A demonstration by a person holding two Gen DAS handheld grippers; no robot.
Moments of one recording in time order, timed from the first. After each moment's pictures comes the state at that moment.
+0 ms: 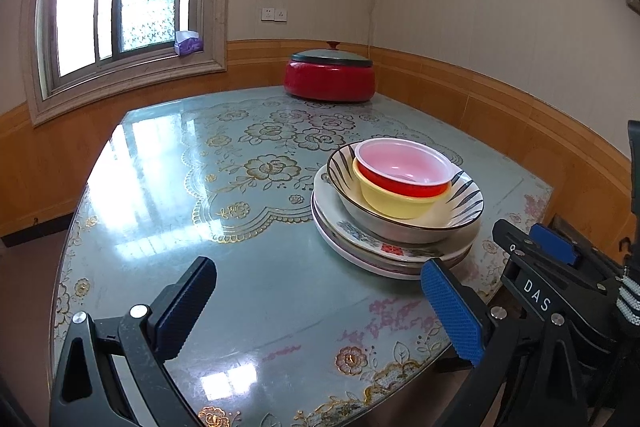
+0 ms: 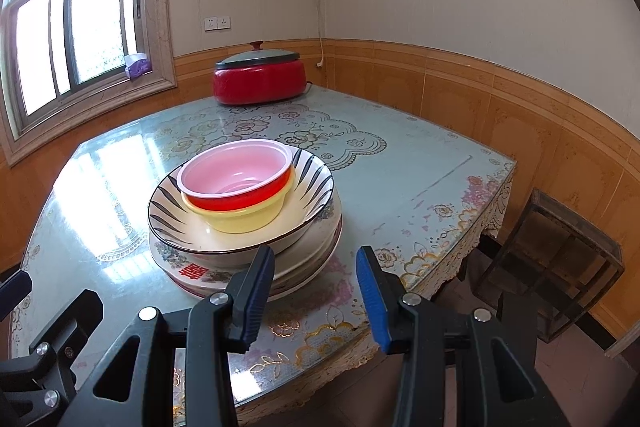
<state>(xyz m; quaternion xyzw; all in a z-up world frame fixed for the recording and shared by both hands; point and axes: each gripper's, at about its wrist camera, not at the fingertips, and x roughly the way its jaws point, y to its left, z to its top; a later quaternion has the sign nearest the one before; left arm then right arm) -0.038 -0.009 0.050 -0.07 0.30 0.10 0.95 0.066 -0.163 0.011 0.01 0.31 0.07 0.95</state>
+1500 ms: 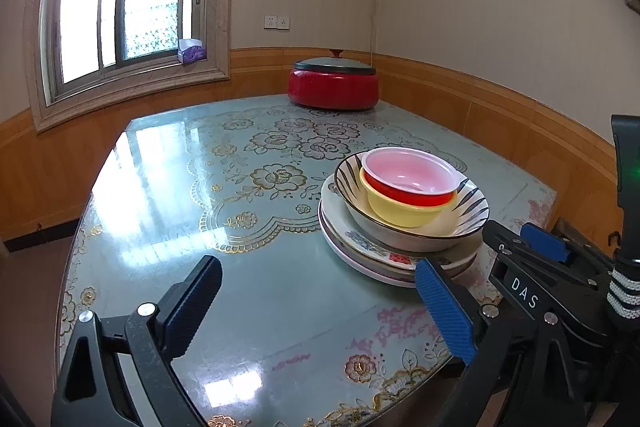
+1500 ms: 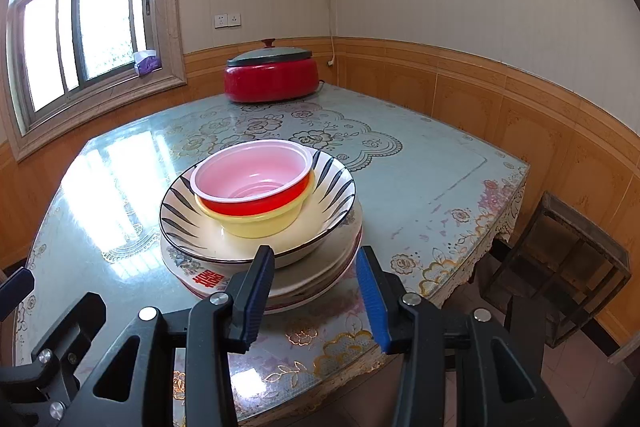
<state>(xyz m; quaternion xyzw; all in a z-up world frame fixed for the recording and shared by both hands) -0.037 -0.005 0.053 -0.06 0.28 0.11 0.95 0.074 -0.151 0.011 0.01 0.31 0.08 0.95</state>
